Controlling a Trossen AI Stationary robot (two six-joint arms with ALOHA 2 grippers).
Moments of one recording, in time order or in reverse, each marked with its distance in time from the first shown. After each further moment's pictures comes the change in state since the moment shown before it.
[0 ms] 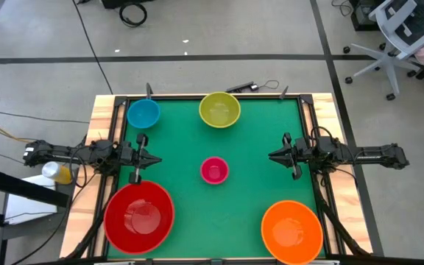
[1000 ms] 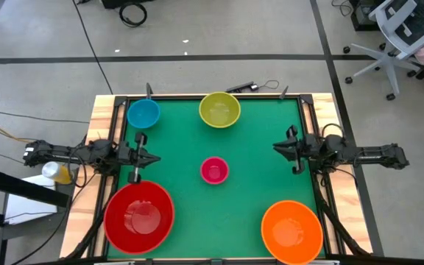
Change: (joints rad) left arm 0.000 0.000 0.000 0.060 0.000 0.035; right arm 0.000 0.000 0.000 0.230 0.123 -0.087
